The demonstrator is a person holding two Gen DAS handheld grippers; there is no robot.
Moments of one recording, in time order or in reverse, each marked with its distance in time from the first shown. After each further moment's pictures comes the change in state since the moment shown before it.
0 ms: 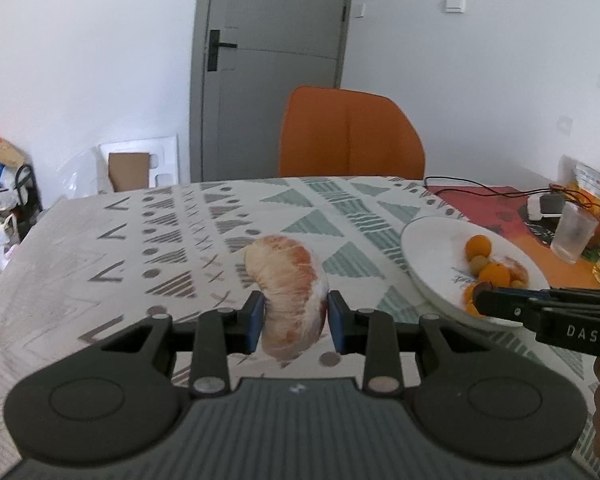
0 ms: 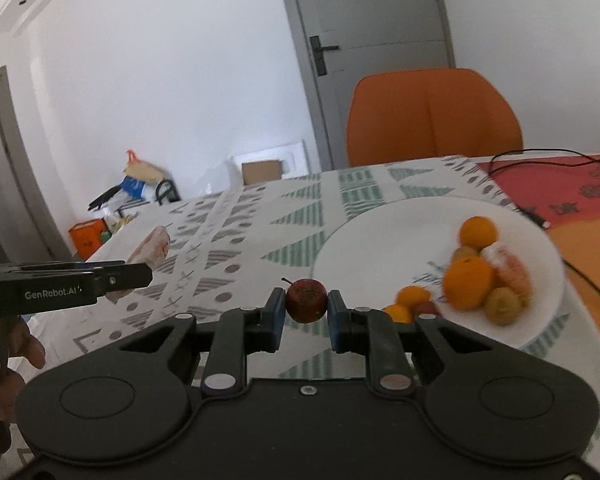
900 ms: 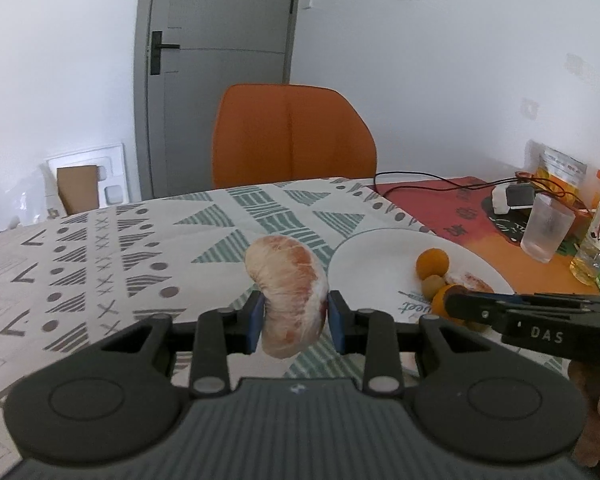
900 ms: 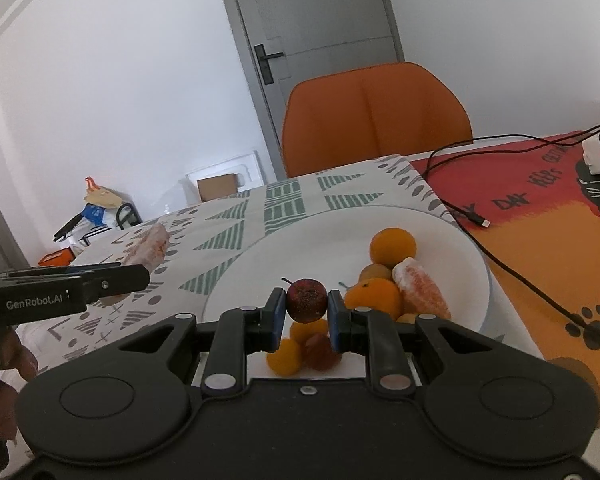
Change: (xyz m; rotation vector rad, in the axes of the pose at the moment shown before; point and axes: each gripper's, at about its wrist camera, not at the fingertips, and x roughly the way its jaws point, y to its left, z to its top) left arm 0.061 -0.060 0.027 0.071 0.017 -0.117; right arm 0.020 -0.062 0.011 0.096 -0.010 -0.092
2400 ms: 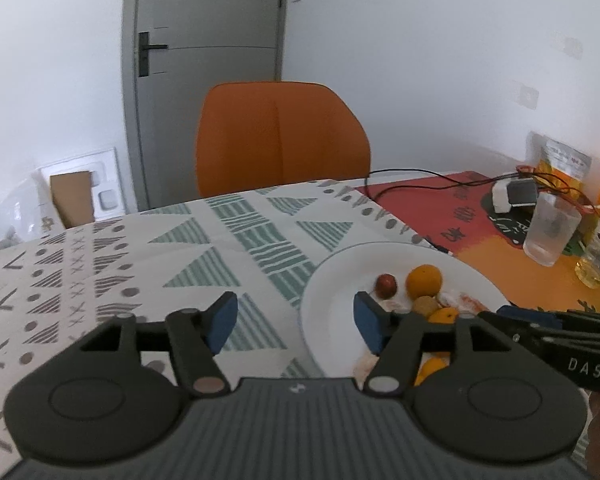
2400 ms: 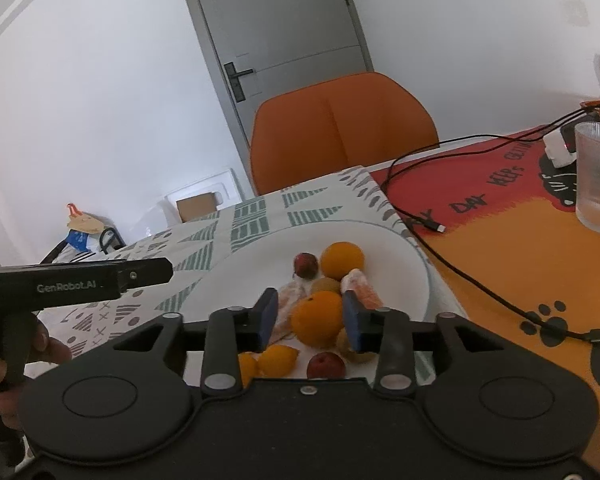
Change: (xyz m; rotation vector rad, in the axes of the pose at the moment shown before) left arm 0.023 -0.022 0.021 0.023 0.020 0.018; right arm -0.022 -0.020 0.002 0.059 -0.035 -0.042
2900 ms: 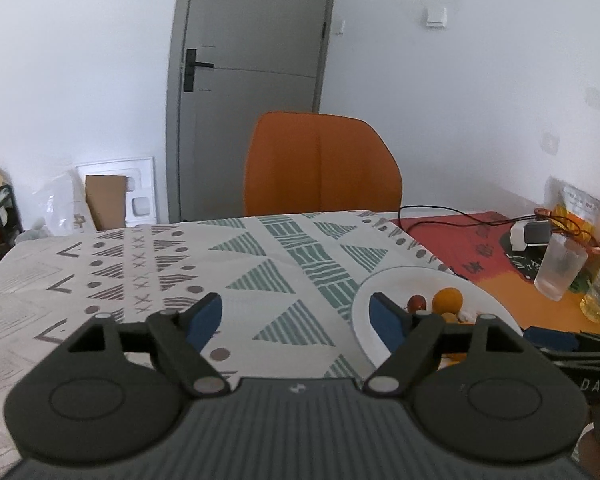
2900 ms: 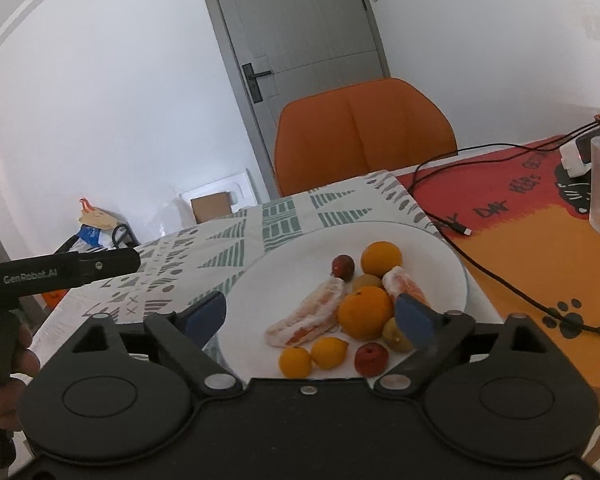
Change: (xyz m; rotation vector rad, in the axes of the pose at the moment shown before) left arm -0.055 0.036 -0.010 -0.092 -0.089 0.067; right arm -0.014 0.030 -0.002 -0.025 -0.010 0.031
